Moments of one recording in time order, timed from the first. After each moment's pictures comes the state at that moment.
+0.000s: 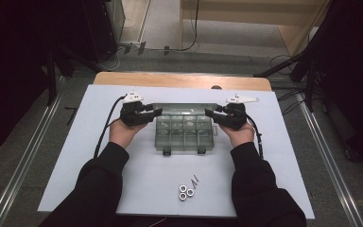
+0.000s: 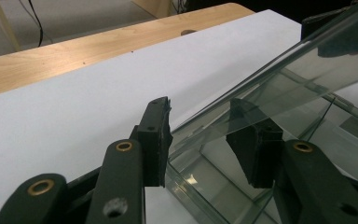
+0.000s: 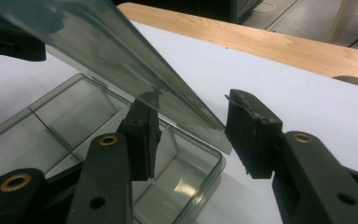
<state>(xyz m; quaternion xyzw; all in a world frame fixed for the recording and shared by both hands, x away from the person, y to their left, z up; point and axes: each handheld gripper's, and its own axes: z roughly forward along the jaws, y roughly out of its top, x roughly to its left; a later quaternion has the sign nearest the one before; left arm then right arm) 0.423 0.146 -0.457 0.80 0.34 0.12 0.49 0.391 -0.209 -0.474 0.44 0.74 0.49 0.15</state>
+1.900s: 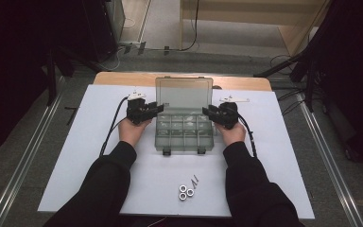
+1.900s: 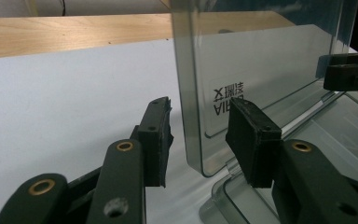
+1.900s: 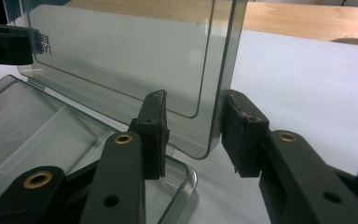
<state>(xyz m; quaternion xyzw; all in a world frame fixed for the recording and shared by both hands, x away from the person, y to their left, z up) 0.454 0.137 -0.494 0.76 0.42 0.11 0.49 0.422 -0.198 -0.513 0.50 0.71 0.47 0.15</state>
